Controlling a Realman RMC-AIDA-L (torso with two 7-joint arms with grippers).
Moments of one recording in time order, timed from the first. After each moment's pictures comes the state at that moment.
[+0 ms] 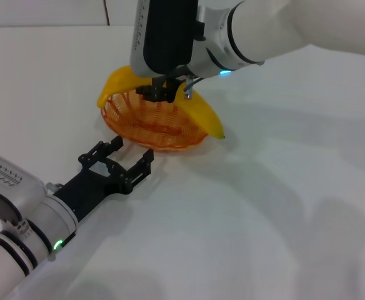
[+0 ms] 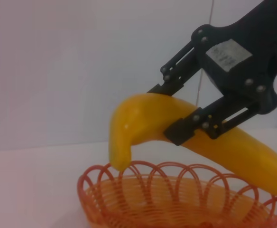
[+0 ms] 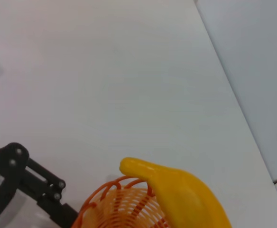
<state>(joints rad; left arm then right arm) -0.58 -2.06 0.56 -0.36 1.33 1.17 -0.27 0.91 2.04 -1.89 -0.99 -2.37 -0.76 2.23</state>
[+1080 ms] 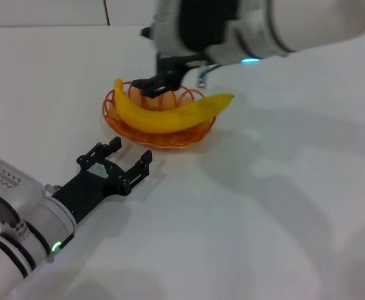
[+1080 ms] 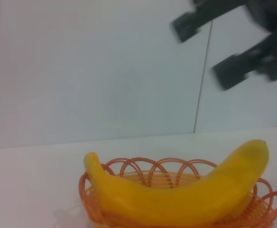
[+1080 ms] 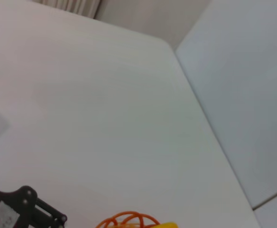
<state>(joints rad) -0.58 -2.06 0.56 -0.36 1.33 1.17 -0.27 0.71 2.04 -1.78 -1.33 -2.37 -0.90 2.20</state>
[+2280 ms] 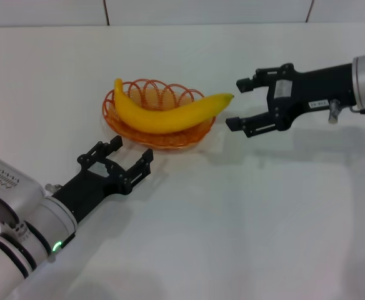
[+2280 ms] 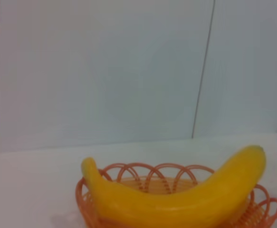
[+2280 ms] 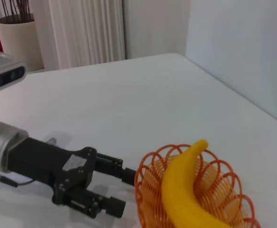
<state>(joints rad) -0.57 -2.06 0.56 -0.36 1.33 1.19 -0.27 0.59 2.02 -1.02 -0.87 -2.00 -1.42 1.53</state>
